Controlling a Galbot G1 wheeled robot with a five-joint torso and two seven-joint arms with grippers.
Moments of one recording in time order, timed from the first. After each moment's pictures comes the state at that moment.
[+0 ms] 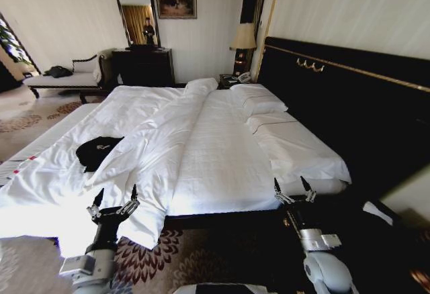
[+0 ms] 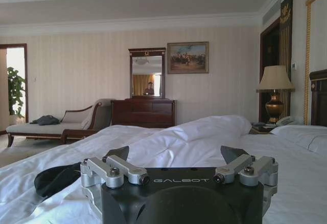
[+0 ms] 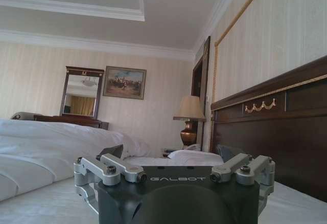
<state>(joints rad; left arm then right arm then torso) 1.96 -1.40 -0.70 -2.45 -0.23 -0.09 -0.18 -1.66 1.31 0.74 2.02 0.25 0.37 -0.07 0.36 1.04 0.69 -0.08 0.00</state>
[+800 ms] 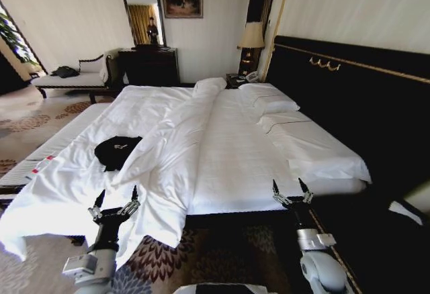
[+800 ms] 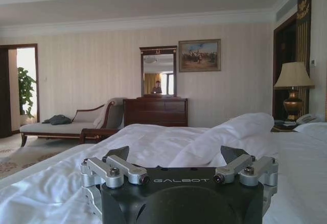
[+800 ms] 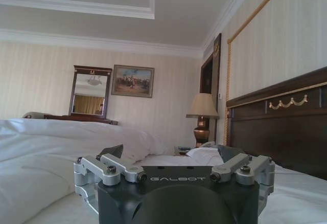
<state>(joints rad) 1.95 -1.40 -0.70 -2.42 -0.23 -0.09 -0.18 -1.63 1.32 0.72 1.97 0.24 0.37 -0.07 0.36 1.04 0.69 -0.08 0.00</state>
